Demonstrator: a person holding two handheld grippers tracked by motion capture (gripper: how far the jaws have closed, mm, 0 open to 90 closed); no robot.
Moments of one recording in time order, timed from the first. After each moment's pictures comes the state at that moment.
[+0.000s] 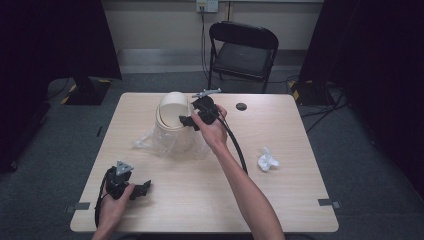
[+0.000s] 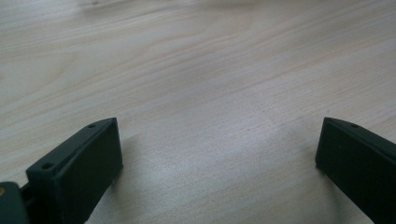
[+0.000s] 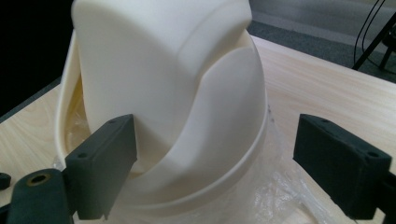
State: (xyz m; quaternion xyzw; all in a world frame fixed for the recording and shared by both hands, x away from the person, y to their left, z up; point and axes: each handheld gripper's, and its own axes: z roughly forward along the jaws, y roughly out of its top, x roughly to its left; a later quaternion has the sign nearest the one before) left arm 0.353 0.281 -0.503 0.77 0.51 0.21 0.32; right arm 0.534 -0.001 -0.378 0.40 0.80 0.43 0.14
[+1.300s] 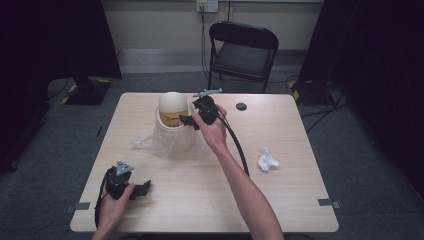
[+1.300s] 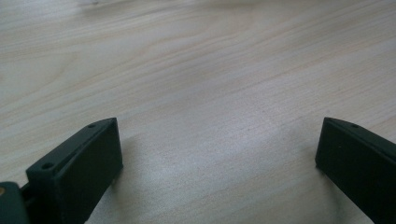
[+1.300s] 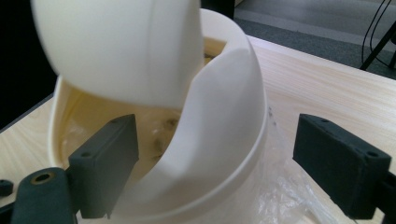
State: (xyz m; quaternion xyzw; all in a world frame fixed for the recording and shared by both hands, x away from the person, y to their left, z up) left arm 0.353 0.281 -0.503 0.77 0.51 0.21 0.32; right arm 0.535 -0.003 -0.382 0.40 0.79 0.45 0.13
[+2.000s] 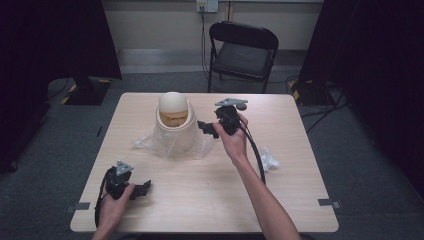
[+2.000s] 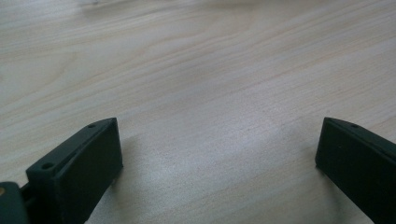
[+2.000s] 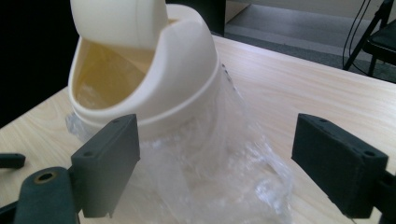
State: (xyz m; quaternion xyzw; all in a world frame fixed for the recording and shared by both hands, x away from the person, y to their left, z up) left arm 0.353 0.281 -0.503 0.77 0.51 0.21 0.32; right arm 0.497 -0.066 -0.381 0.40 0.77 0.47 0.16
